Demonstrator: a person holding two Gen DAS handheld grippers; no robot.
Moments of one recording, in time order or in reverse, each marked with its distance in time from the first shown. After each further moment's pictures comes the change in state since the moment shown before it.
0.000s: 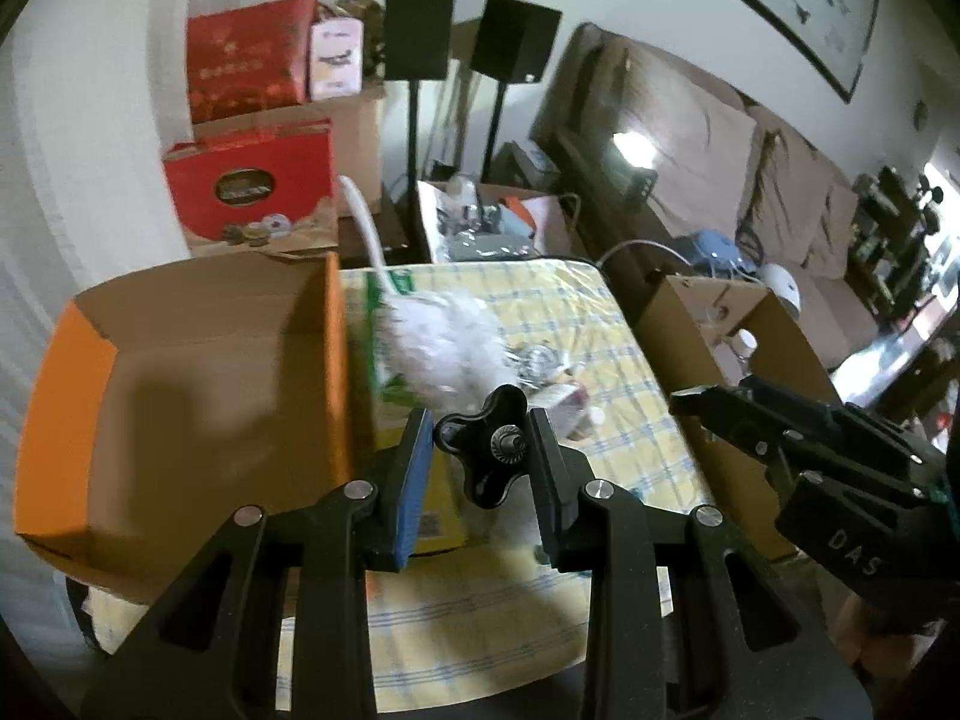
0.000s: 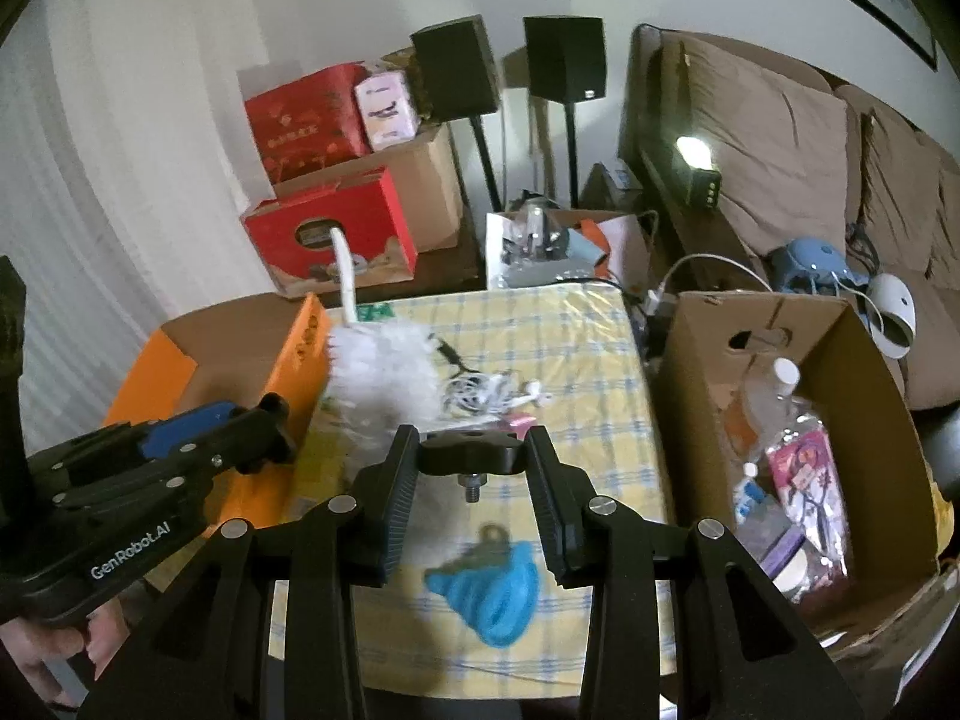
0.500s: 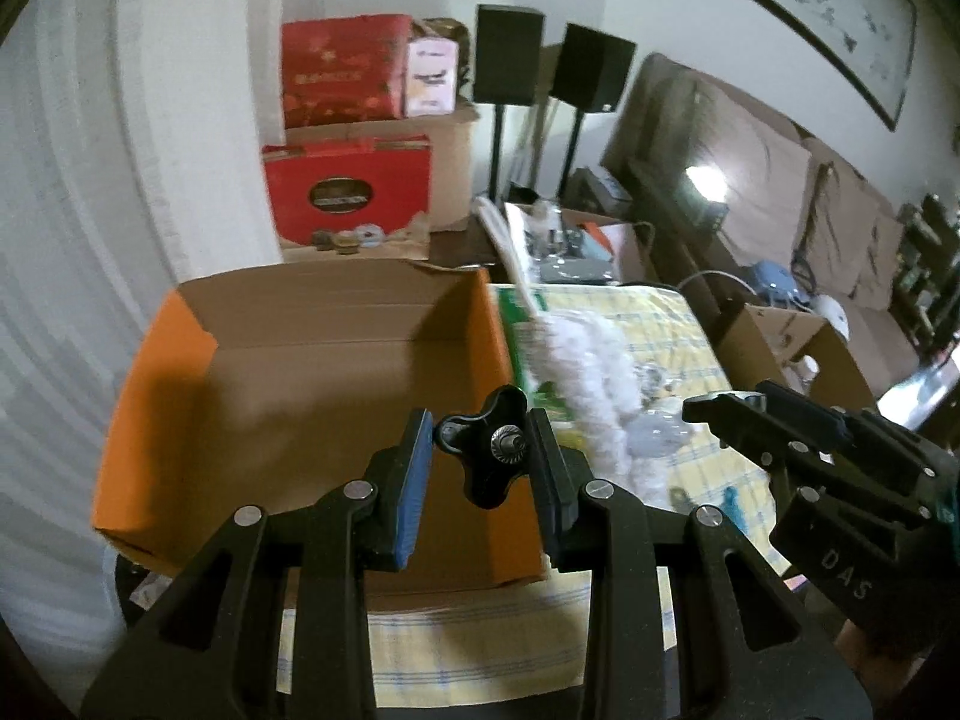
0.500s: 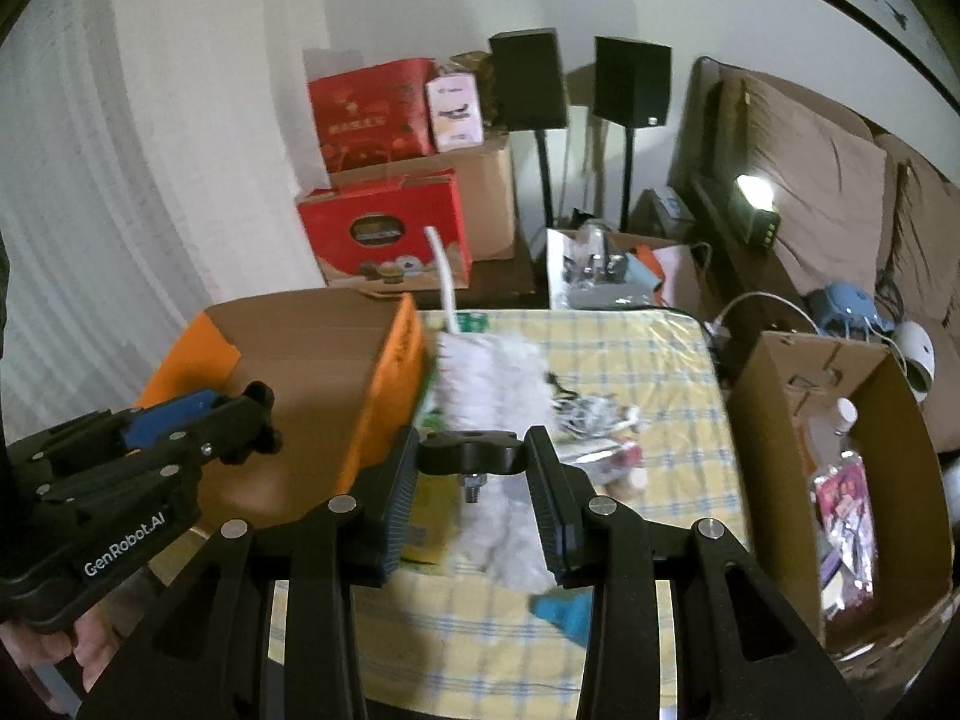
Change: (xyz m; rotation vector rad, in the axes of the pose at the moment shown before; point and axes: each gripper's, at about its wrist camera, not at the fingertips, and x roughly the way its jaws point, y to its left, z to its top) left arm -0.032 0.073 -0.011 -0.057 -0.050 0.122; right arm 0.016 0.086 0.003 -0.089 -0.030 0.025
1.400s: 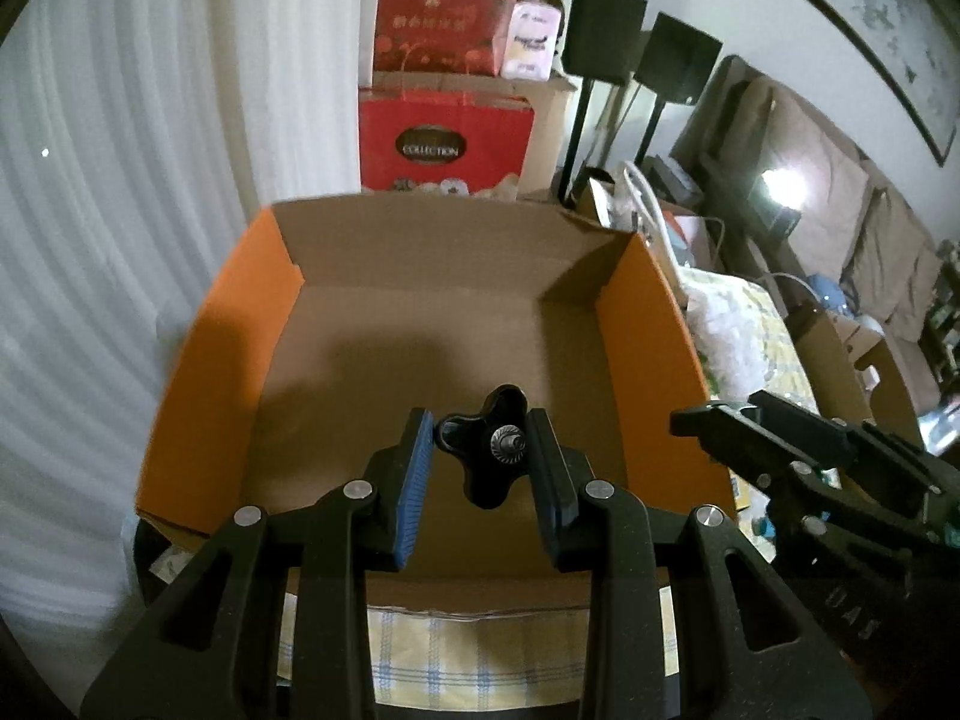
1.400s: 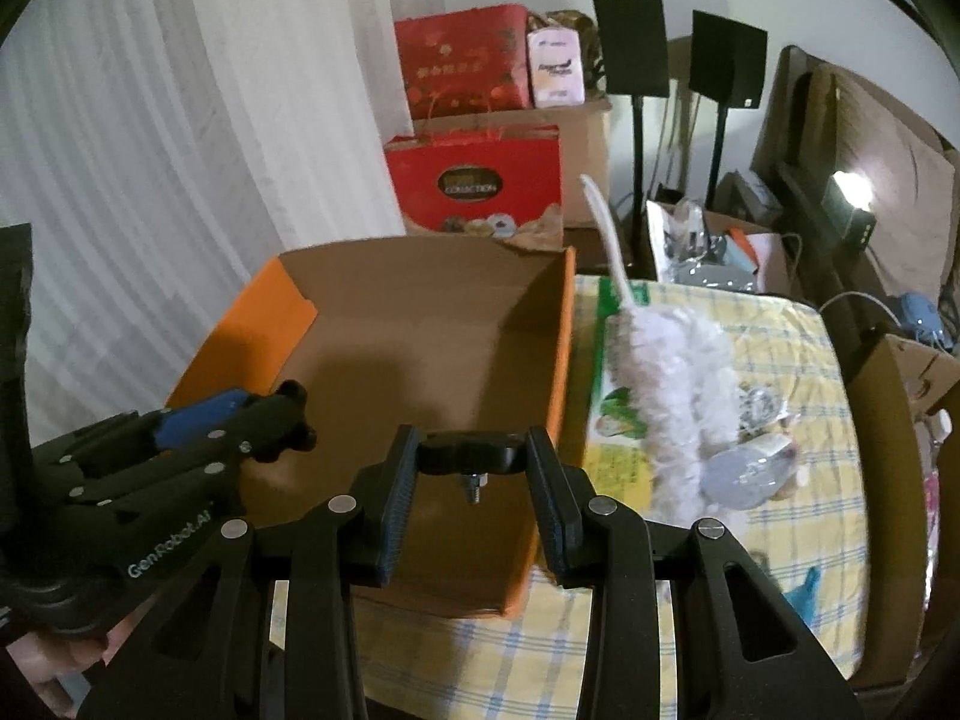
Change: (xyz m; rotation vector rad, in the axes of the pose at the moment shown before) left arm 0.033 0.095 -0.024 -0.106 0.069 0.051; right arm 0.063 0.094 -0.009 -0.066 0.088 0.112
